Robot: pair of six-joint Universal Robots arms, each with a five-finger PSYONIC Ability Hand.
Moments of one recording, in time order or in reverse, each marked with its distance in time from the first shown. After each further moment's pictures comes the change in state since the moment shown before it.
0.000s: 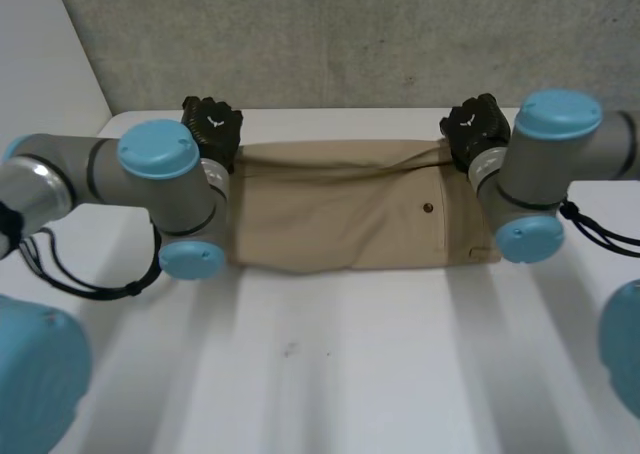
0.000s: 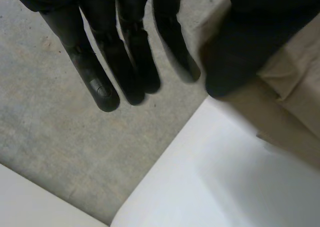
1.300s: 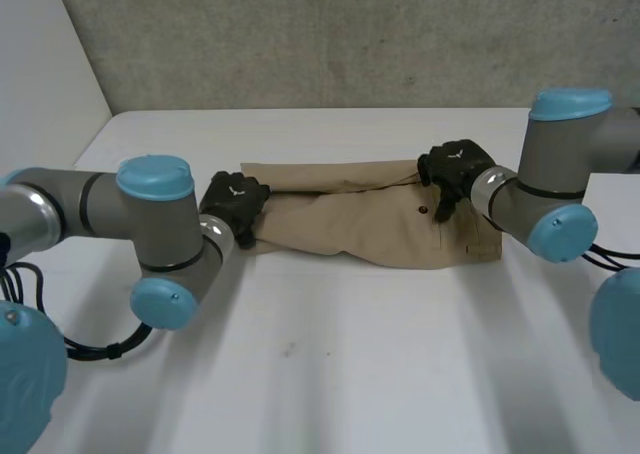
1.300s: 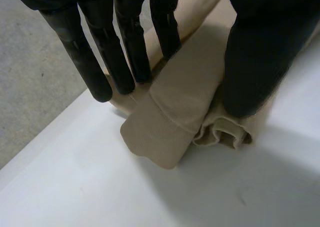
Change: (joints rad) left arm 0.015 0.075 -0.265 -0.165 0.225 -0.190; right arm -0.057 0.092 -0.163 0.366 -0.282 0.356; left_hand -0.358 -0.412 -0.412 -0.428 -0.431; right_hand -0.312 -0.459 -0.464 -0.471 -0.481
